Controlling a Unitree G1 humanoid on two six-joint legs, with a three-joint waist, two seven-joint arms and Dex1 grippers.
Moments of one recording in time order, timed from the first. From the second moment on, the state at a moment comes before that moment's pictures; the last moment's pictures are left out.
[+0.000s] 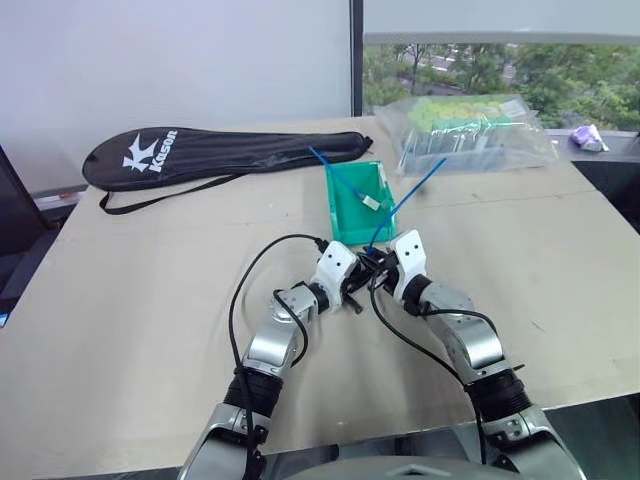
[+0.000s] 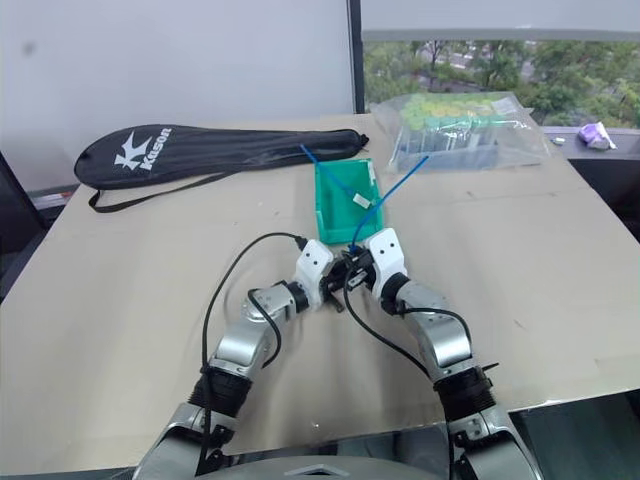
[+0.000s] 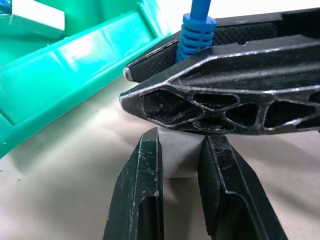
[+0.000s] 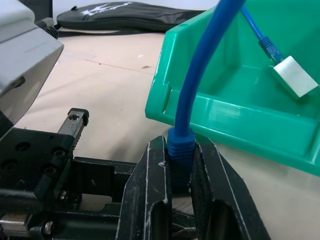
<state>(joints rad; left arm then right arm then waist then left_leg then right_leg) -0.30 0.13 -0.19 0.20 -0.03 0.16 -0.63 -0.28 -0.09 0.27 0.02 0.14 0.34 0.42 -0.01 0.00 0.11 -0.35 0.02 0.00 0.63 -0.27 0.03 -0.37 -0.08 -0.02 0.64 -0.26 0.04</state>
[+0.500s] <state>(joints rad) -0.29 0.15 -0.19 0.17 -0.06 0.12 -0.65 -0.32 -0.07 0.28 -0.07 0.13 0.50 0.42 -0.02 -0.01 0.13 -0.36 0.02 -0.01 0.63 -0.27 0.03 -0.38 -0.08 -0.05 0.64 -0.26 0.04</state>
